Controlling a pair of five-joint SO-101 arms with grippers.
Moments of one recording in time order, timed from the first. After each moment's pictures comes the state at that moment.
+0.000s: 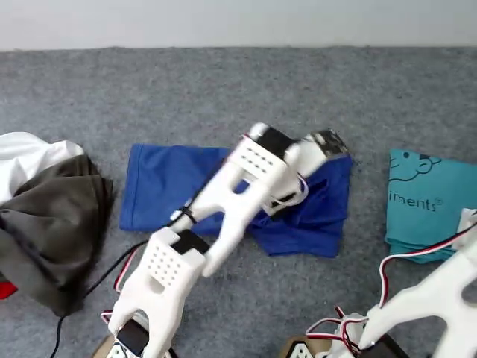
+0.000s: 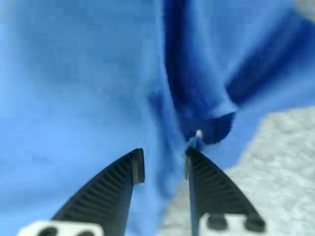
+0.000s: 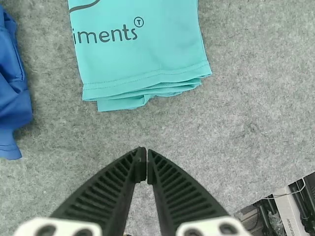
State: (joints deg) left arm 32.1 43.2 -39.6 97.3 -18.4; right arm 46.9 -27.0 -0.7 100.4 28.9
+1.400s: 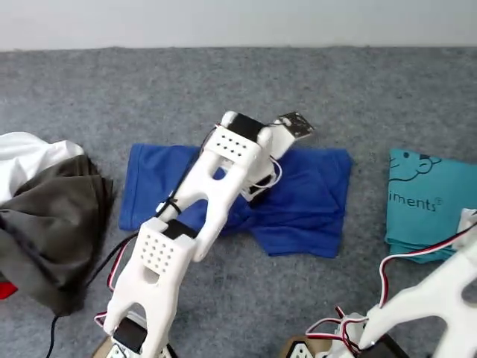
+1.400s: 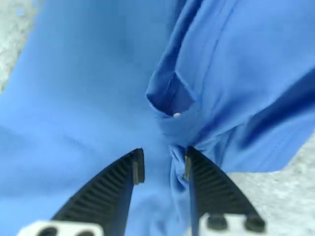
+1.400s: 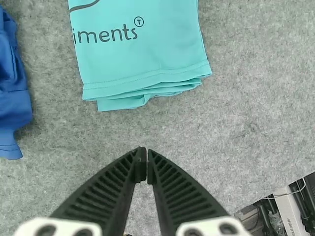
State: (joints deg) left arm 26.3 47.3 -41.5 97.8 -18.1; right arm 46.9 -27.0 -0.7 100.5 28.9
